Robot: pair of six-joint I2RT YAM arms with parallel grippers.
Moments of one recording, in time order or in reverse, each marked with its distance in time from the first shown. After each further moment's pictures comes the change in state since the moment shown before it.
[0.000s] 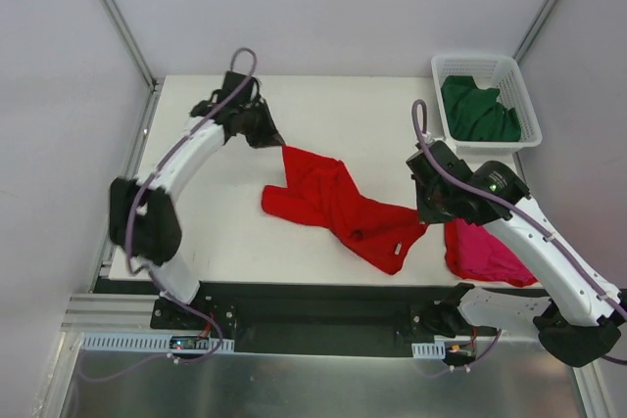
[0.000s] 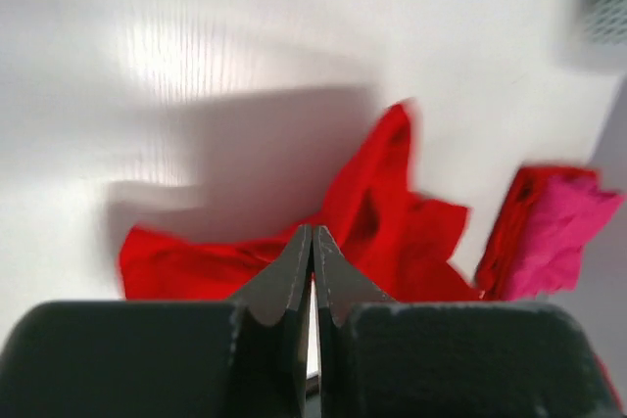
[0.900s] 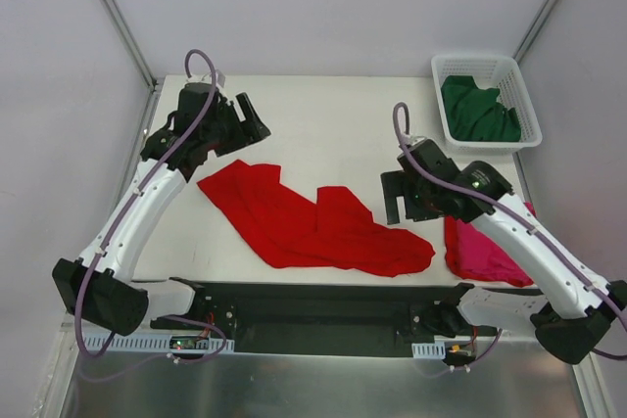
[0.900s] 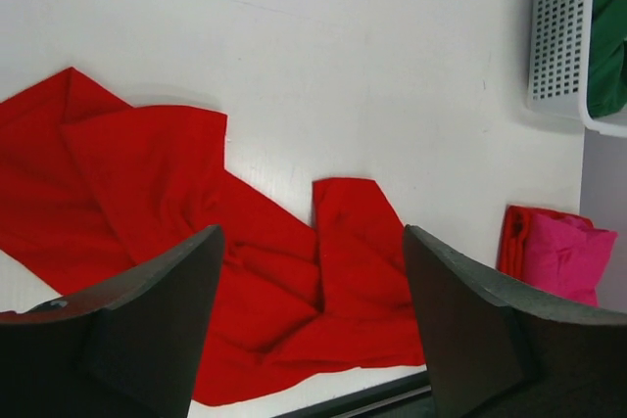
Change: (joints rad) left arm 0.011 -0.565 -0.164 -0.010 -0.277 0.055; right arm -0.020 0.018 -0.060 0.132 -0.079 -0.087
